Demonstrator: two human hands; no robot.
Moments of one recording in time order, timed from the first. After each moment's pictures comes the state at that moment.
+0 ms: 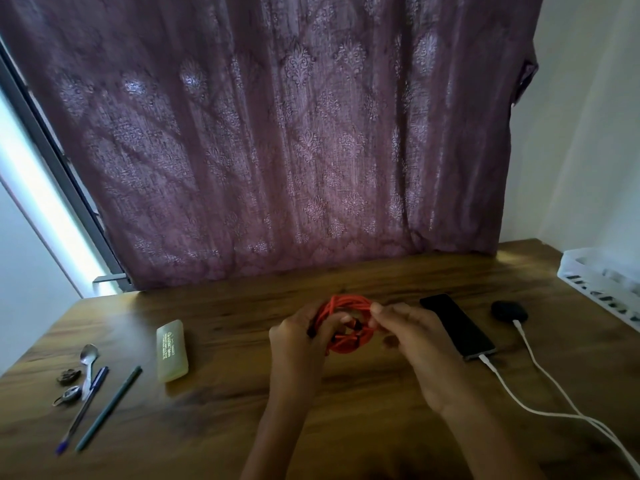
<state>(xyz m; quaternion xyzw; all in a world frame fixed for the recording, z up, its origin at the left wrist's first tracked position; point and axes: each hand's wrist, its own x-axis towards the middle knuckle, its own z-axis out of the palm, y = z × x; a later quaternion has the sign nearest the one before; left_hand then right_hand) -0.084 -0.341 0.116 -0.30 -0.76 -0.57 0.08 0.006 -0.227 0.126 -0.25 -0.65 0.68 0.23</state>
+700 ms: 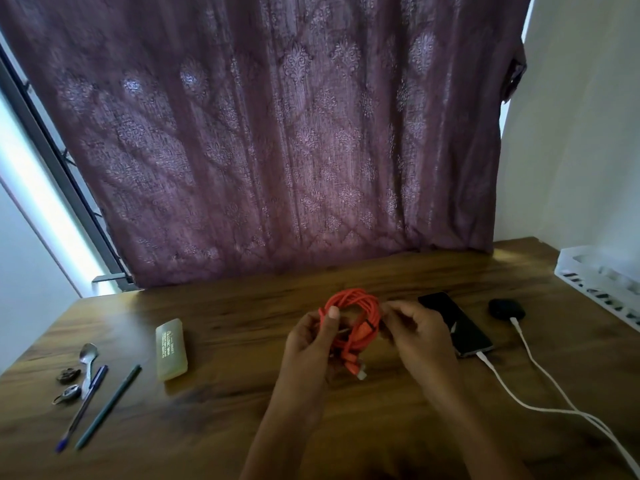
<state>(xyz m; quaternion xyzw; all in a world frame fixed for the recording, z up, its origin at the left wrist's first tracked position) -0.063 -0.340 0.118 -0.15 -0.55 -0.78 -0.27 0.001 -0.213 0.104 -0.21 -0.76 0.51 0.36</state>
